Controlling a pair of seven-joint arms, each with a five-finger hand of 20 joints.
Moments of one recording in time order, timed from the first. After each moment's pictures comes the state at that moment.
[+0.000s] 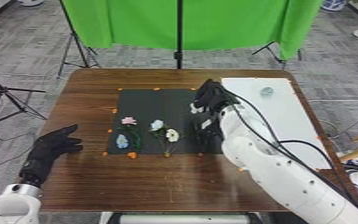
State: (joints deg) left arm 128.1 -57.3 -103.0 -115.6 64.0 9.2 0.3; right arm -67.3 -61.1 47.2 -98.4 -112.5 4.4 33.1
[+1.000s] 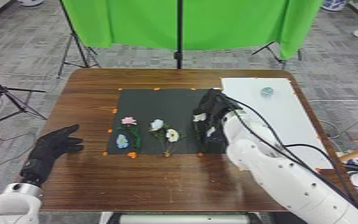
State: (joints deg) left arm 127.8 -57.2 -103.0 -115.5 64.0 8.4 -0.3; right arm -68.9 -60.0 48.4 -97.3 -113.4 -1.2 33.0
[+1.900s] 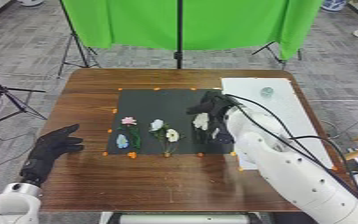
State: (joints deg) left arm 127.8 -57.2 -103.1 -115.5 64.0 8.2 -0.2; right arm -67.6 -59.1 50.7 -99.9 -114.3 -15.5 32.8
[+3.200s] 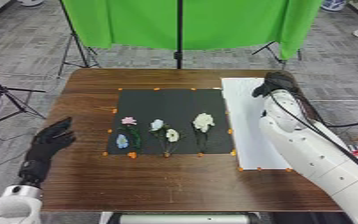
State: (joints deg) left arm 128.2 -56.8 -101.2 -114.7 65.2 13.3 7.8; right arm -58.8 -55.8 50.7 -76.9 -134.9 -6.3 42.2
